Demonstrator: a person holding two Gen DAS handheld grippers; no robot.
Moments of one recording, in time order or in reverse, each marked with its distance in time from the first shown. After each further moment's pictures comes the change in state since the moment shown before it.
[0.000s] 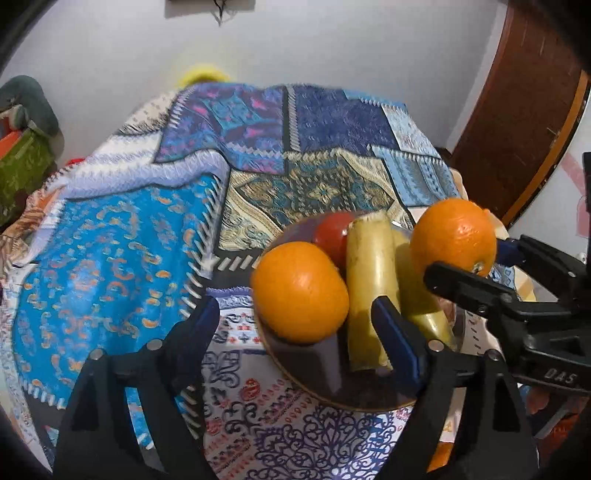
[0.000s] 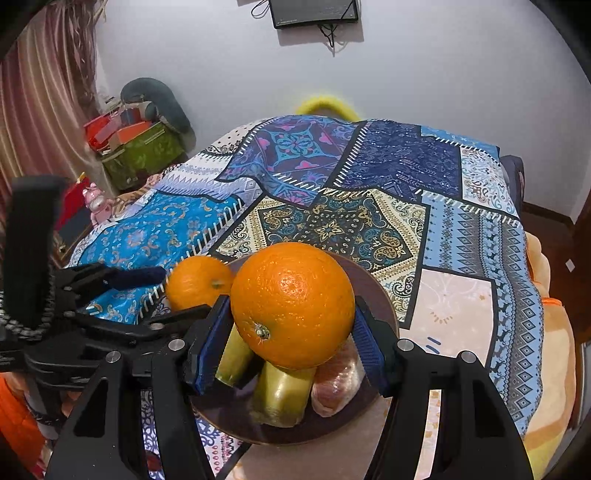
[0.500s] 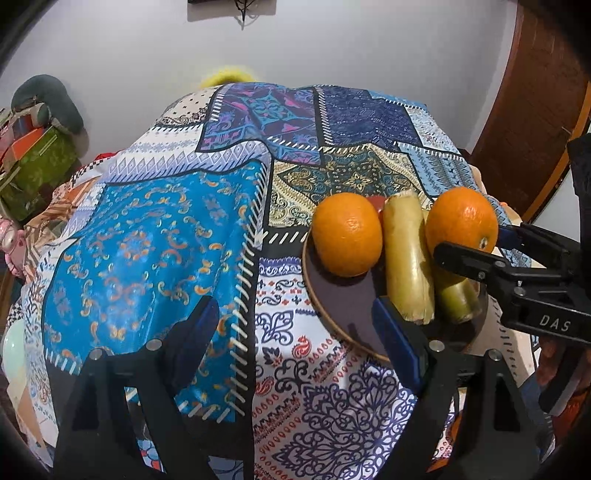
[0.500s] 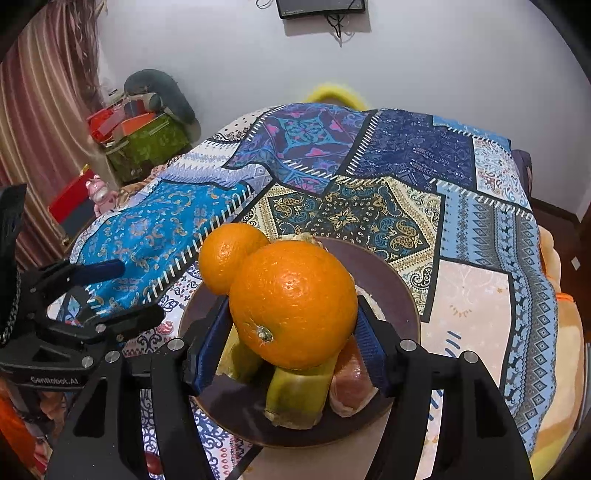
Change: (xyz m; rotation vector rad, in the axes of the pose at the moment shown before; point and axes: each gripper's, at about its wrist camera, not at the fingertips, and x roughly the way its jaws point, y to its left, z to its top) left arm -0.019 0.022 -0.024 -0.016 0.002 0.077; right arm 0.014 0.007 -0.005 -0.002 0.041 0.021
